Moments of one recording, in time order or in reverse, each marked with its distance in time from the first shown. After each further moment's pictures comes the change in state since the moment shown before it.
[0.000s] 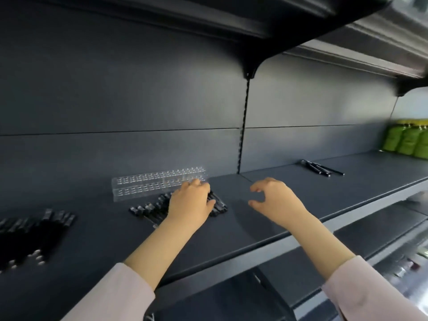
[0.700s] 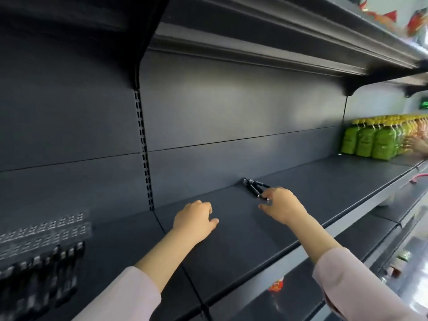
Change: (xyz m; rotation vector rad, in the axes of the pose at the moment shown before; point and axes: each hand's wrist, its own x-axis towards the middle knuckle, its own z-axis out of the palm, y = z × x) left_hand 0.211 0.245 0.134 -0.105 -0.244 0.020; right_hand 0.133 0.355 -0.040 0.008 0.014 0.281
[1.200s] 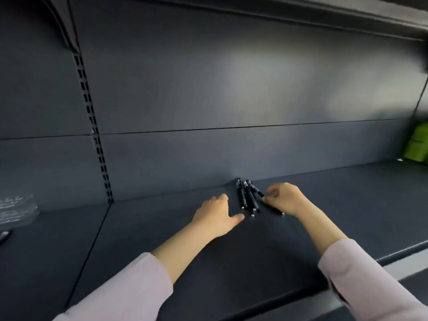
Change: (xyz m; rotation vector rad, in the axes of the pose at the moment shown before) left_hand 0.146 0.121 0.081 -0.165 -0.081 -0.252; right_hand 0.177 0.120 0.025 0.214 -0.206 -0.088
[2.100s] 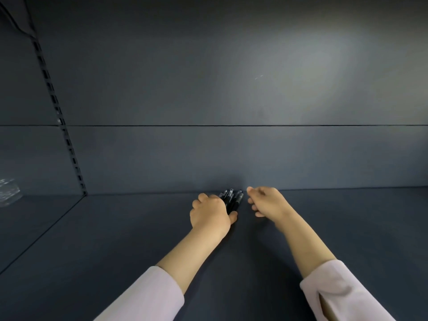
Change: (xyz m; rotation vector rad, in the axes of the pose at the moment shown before) left_hand 0.099 0.083 0.051 0.119 0.165 -0.520; right_hand 0.104 0.044 0.016 0.584 -0.237 -0.029
